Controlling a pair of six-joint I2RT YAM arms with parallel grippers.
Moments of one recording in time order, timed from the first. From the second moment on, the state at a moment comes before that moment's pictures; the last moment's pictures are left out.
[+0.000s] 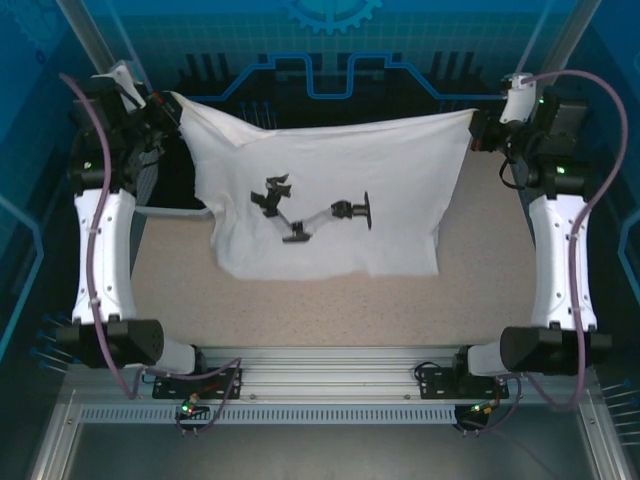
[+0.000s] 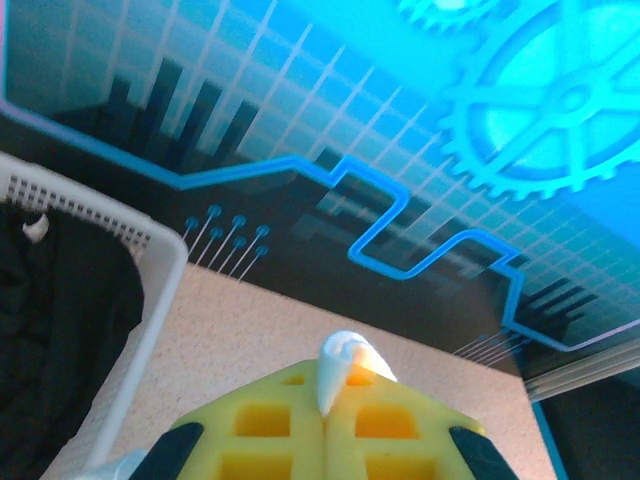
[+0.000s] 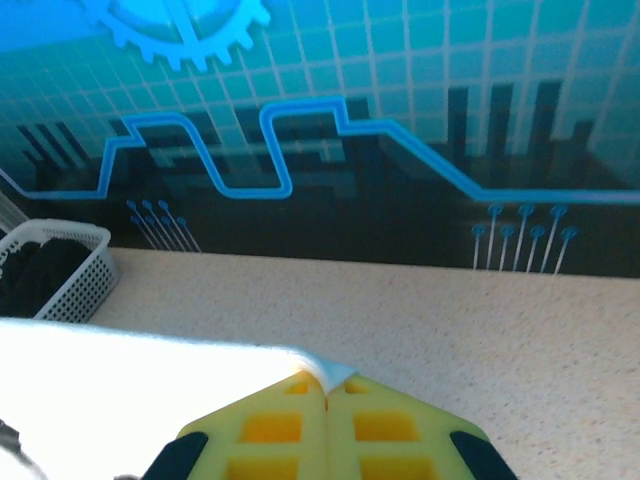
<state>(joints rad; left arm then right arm) 0.18 1.41 1.80 -0.62 0.31 -0.52 -0.13 1.37 1.74 -0.71 -0.38 0.06</state>
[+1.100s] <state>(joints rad) 0.11 1.44 1.75 -0.19 0.30 -0.53 -0.13 1.23 1.66 -0.54 -0.13 -0.09</state>
